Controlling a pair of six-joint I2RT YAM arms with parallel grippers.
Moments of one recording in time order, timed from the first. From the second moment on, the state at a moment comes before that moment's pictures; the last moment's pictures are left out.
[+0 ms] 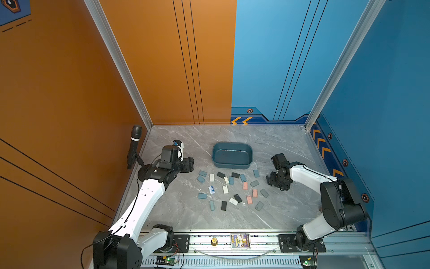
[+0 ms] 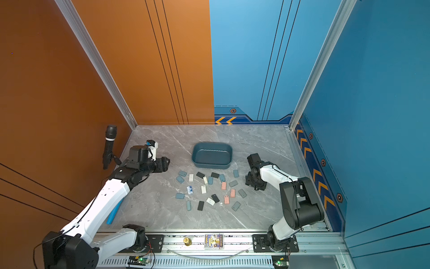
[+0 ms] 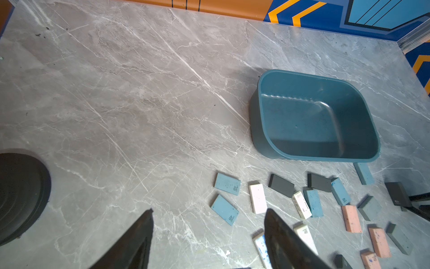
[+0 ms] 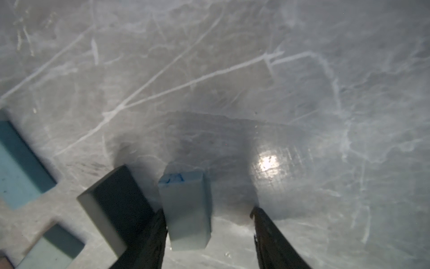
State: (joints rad) left arm -0.18 1.11 0.88 -0.50 0.05 -0.23; right arm 0.25 1.57 0.84 -0.64 0.07 0.60
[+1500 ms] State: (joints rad) left arm -0.18 1.11 0.88 -0.51 0.05 -0.23; right arm 0.44 1.69 1.51 -0.90 0.07 0.51
